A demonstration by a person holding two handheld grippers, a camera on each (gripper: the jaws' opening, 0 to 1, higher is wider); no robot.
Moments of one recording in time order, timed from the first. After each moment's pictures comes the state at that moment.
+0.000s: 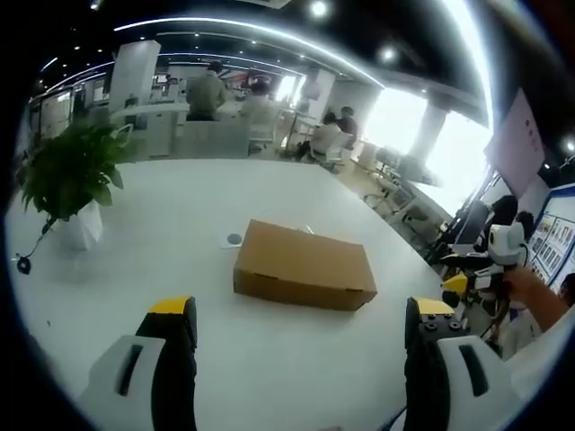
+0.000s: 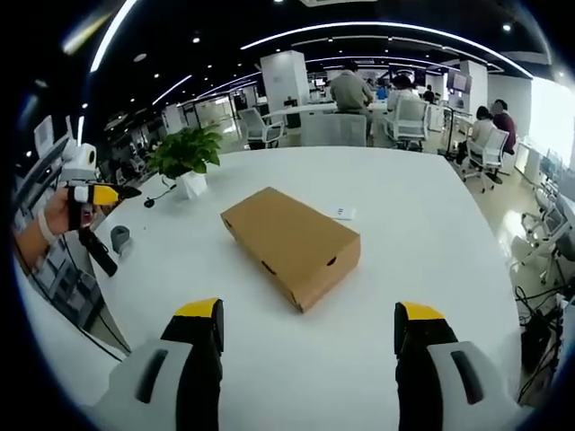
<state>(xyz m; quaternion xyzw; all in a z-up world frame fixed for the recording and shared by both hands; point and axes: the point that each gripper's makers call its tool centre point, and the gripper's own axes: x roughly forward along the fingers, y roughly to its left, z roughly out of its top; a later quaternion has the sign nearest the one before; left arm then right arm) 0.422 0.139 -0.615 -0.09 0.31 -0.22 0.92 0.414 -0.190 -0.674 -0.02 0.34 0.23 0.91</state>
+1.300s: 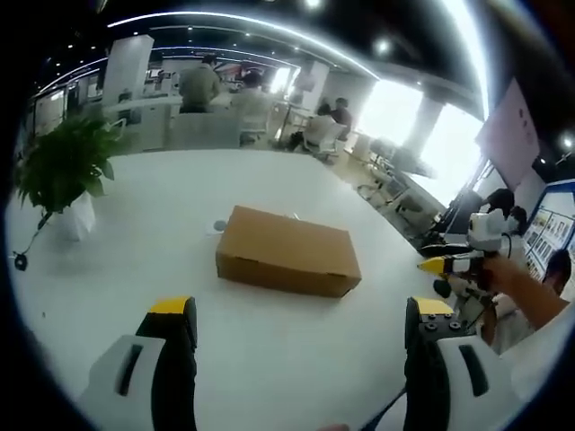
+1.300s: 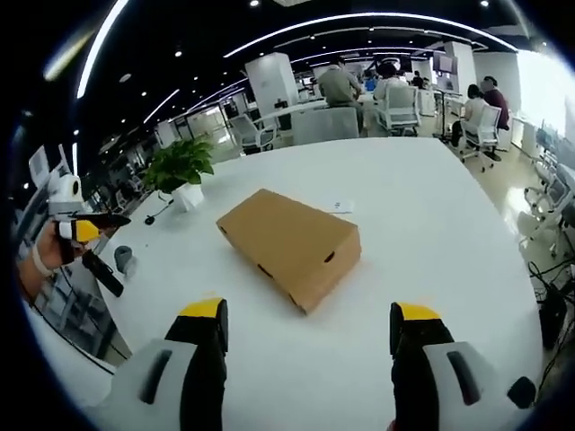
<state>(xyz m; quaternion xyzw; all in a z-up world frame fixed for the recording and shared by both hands) 0.397 0.111 -0.621 -0.08 0.33 -0.24 0.91 0.425 -0.193 -0.688 0.05 0.34 0.21 0.92</state>
